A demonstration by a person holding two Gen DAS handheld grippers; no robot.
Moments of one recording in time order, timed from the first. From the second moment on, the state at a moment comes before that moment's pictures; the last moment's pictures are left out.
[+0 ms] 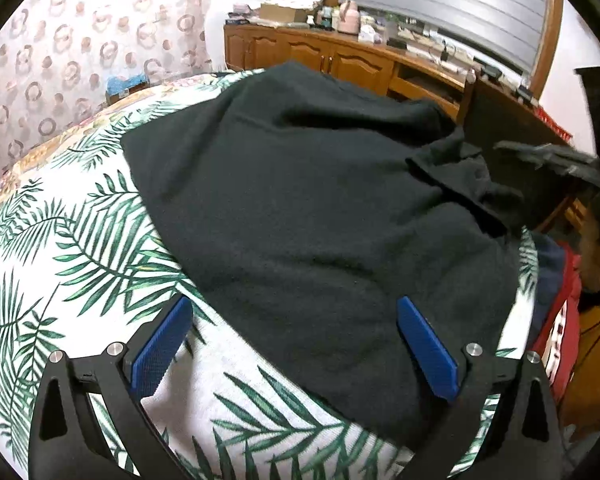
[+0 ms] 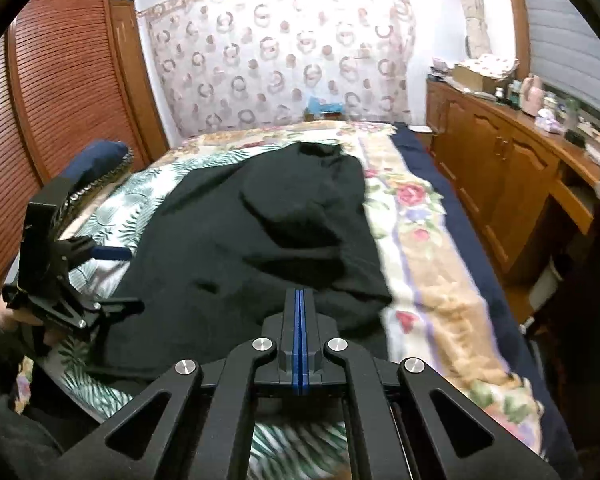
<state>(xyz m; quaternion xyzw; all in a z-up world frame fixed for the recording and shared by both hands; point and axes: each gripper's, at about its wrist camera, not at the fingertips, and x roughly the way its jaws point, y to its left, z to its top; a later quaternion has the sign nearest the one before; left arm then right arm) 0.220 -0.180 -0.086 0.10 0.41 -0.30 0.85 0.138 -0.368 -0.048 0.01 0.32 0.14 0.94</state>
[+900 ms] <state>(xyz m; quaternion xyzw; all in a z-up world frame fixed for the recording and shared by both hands) 0.168 -0.181 -0.080 0.09 0.40 -0.32 0.85 0.074 -0.390 -0.071 0.05 0.29 0.03 0.95</state>
